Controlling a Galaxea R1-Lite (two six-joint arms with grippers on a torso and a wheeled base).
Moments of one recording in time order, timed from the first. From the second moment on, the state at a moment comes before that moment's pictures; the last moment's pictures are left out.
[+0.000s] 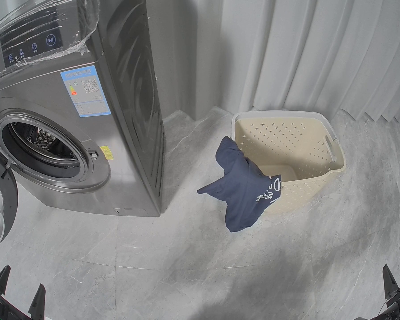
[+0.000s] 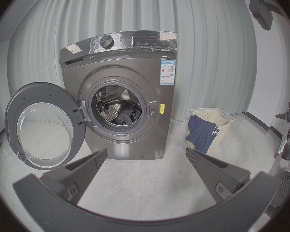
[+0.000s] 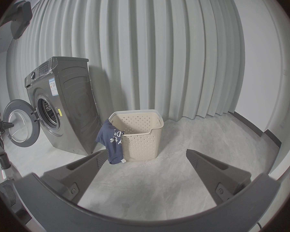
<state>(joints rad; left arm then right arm) 0.00 0.01 -0.02 0.01 -0.02 0.02 -0.01 0.01 -0.02 -0.01 -0.02 0.03</state>
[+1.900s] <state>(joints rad) 0.00 0.02 -0.02 0.01 -0.02 0.01 -0.01 0.02 -0.07 -0.03 0.01 0.02</state>
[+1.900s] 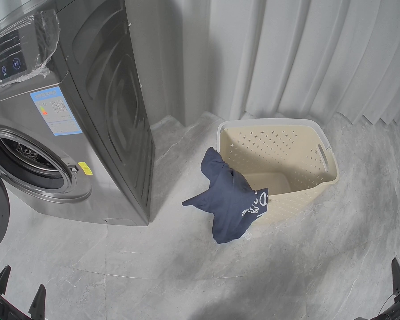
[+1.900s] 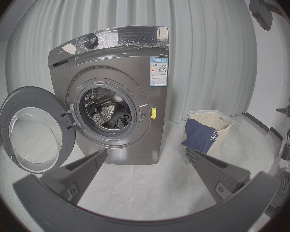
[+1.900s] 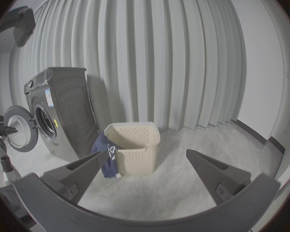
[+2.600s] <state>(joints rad) 0.00 0.02 -0.02 0.01 -0.02 0.01 0.19 0.79 -0.25 -0.29 0.11 0.15</state>
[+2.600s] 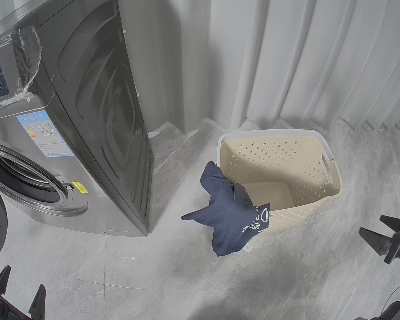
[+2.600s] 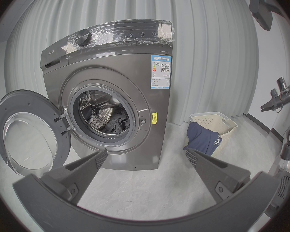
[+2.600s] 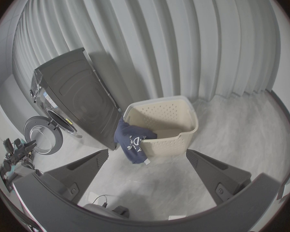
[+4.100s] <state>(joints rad) 0.00 0.02 -0.02 0.00 -0.02 0.01 0.66 2.06 -0.74 -0.63 -0.04 0.57</state>
